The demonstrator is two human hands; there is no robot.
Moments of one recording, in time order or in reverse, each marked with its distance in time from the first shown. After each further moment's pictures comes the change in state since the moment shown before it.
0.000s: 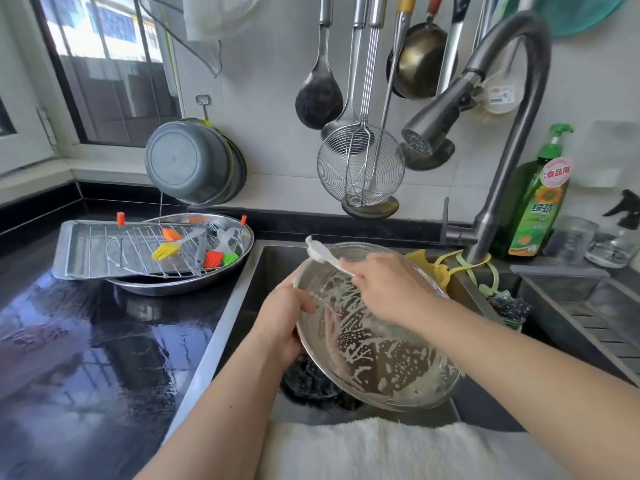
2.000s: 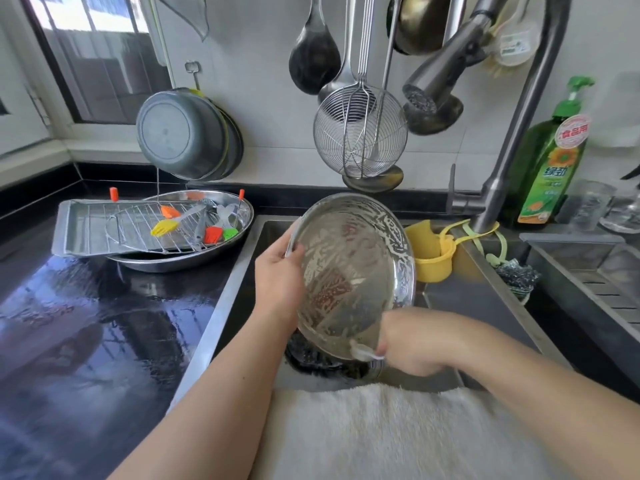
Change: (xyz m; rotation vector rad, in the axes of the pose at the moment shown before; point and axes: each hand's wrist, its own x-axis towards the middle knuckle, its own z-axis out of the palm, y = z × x) left_hand 0.001 -0.006 0.007 0.233 0.292 0.379; right_hand -0.078 -0.010 0.000 -0.099 -0.633 0.117
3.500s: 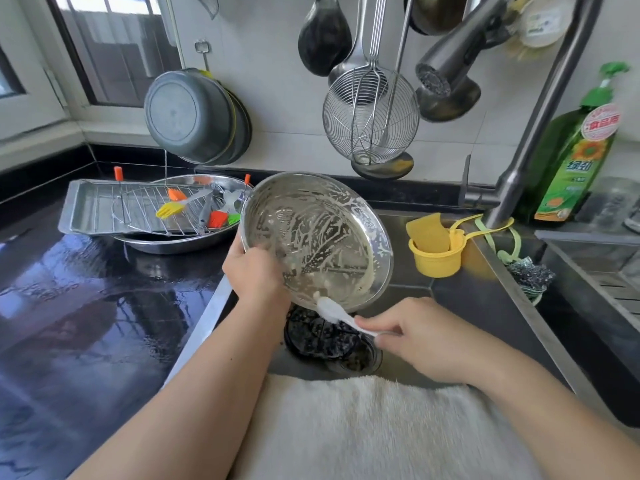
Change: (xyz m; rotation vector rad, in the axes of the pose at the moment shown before) left_hand 0.008 -0.001 -0.007 -0.174 0.572 -0.135; right_hand -0.005 0.028 0.016 0.250 0.190 -0.178
